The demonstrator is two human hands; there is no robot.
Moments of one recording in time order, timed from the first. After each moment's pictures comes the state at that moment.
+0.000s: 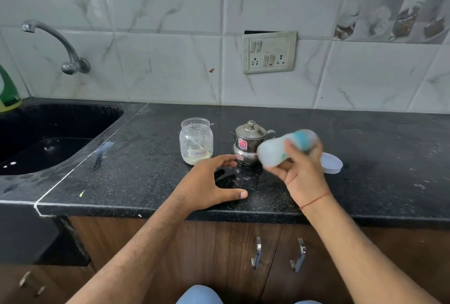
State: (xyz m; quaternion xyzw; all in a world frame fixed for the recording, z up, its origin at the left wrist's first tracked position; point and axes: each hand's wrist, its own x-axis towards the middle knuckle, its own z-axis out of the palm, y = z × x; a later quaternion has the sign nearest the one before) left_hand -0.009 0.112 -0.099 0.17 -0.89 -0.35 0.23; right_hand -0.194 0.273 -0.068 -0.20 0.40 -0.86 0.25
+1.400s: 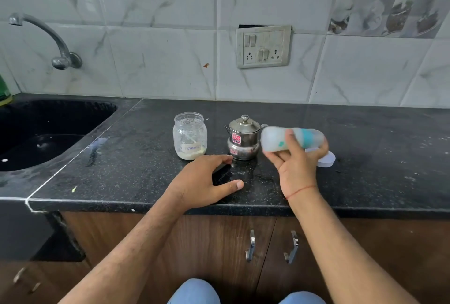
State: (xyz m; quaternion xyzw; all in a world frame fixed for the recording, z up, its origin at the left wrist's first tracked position) left_hand -0.011 0.117 -0.098 0.18 -0.94 -0.22 0.19; right_hand -0.188 0.270 -0.067 -0.17 0.39 -0.88 0.21
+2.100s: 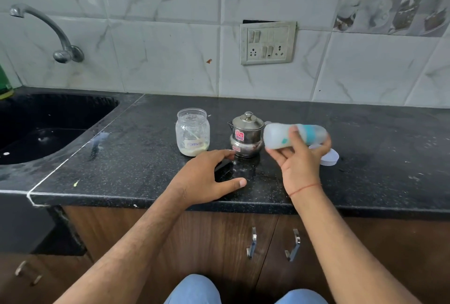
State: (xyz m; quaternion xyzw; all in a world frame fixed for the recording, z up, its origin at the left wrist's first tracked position) left_hand -0.011 0.118 -0.099 0.17 -0.93 -0.24 0.21; right_hand -0.190 0.267 -0.070 -0.18 0.40 -0.87 0.22
